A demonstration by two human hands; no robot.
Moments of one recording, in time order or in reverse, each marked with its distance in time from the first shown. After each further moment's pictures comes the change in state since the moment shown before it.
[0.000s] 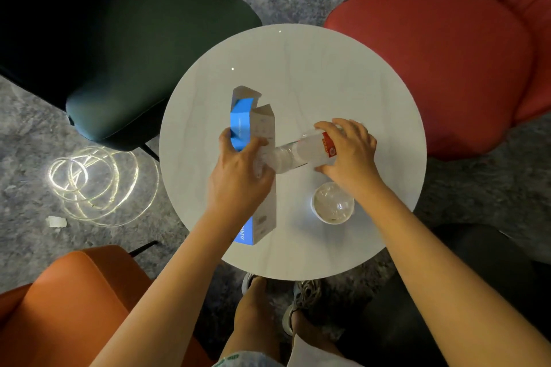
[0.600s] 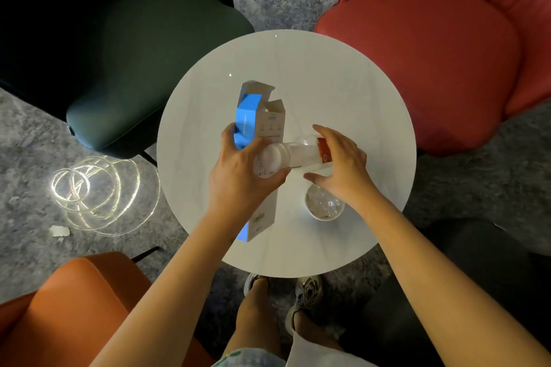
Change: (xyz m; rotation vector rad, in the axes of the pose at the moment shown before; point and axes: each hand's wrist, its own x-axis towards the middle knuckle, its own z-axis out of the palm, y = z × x) left_hand -0.006 0.021 -0.006 -0.013 0.093 0.132; right_hand -0.025 0.002 -0.005 0.219 -0.030 -0.003
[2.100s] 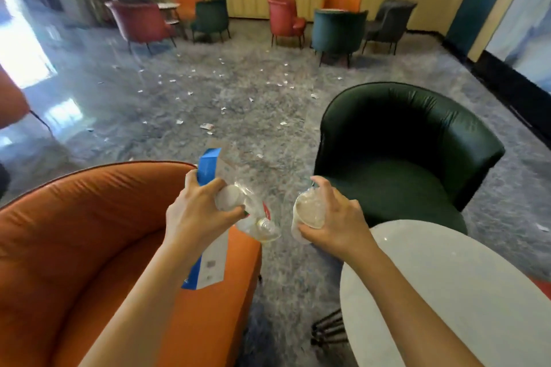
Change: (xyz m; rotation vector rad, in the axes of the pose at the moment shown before) left_hand -0.347 -0.063 -0.286 0.262 0.751 -0.878; right_hand -0.160 -0.368 -0.013 -0.054 -0.236 -1.095
